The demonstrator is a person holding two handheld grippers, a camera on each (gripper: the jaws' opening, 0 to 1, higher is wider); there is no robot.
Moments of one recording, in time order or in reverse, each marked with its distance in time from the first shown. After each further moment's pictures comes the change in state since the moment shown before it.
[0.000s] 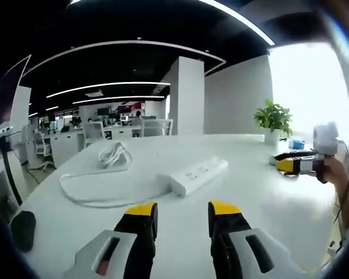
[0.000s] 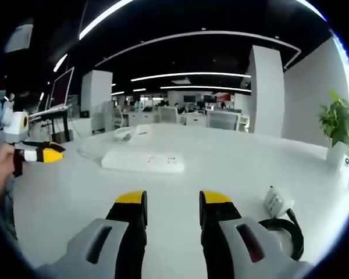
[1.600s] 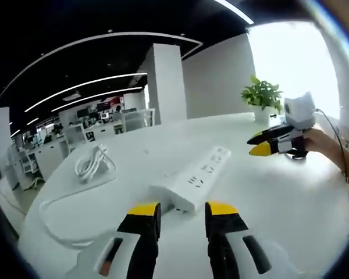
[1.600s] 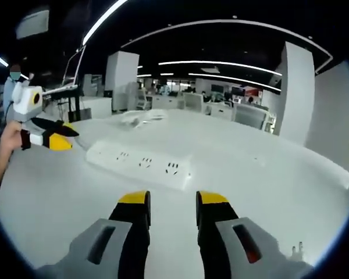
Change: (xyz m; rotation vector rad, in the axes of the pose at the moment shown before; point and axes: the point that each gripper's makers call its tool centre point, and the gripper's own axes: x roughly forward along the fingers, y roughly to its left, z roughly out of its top) left arm 0.075 0.009 0.009 0.144 0.117 -0.107; right arm 0.104 -0.008 -0.005 -0.083 0.098 0.210
